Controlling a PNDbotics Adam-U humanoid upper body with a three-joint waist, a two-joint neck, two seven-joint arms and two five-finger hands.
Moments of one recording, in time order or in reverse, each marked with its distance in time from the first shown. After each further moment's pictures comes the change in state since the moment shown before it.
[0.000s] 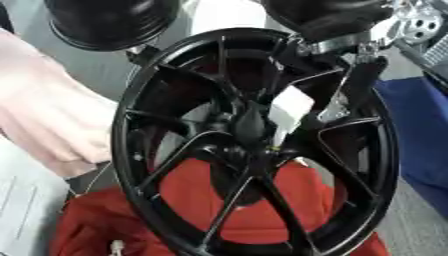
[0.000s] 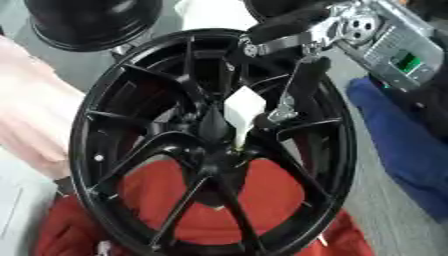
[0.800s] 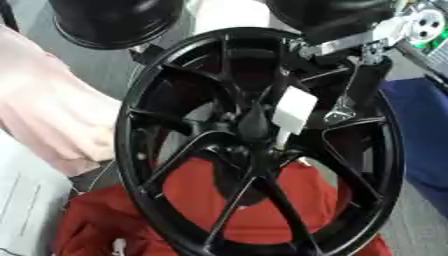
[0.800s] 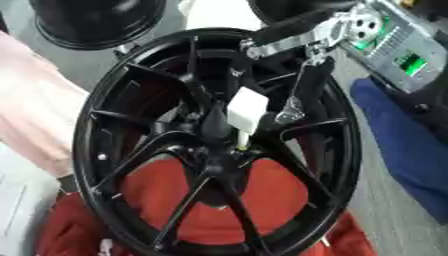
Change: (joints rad) left arm 0.001 -0.004 0.000 0.000 0.000 0.002 -0.002; right arm 0.011 0.010 -0.046 0.026 -0.150 0.091 0.003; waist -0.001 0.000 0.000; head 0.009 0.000
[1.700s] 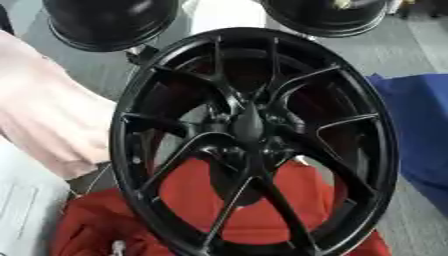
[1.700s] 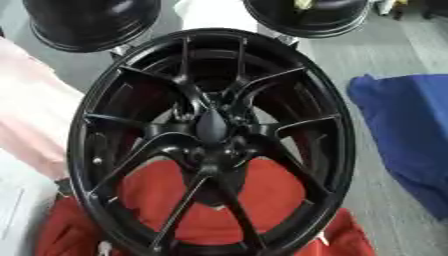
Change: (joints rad) left arm 0.011 0.000 0.014 0.000 -0.001 -0.002 0.014; right arm 0.245 -0.109 -0.545 0.246 -0.153 0.107 -0.509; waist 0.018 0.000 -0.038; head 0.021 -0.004
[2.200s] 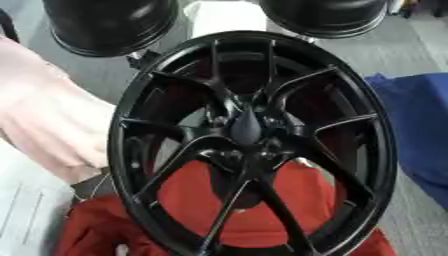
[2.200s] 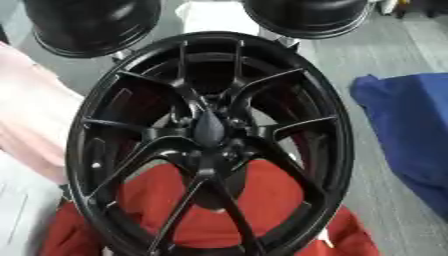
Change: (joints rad) left arm 0.005 0.000 0.008 0.000 -0.002 -0.001 0.011; right arm 0.254 -0.009 -0.257 0.122 0.278 0.060 -0.416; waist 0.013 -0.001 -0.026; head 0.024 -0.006
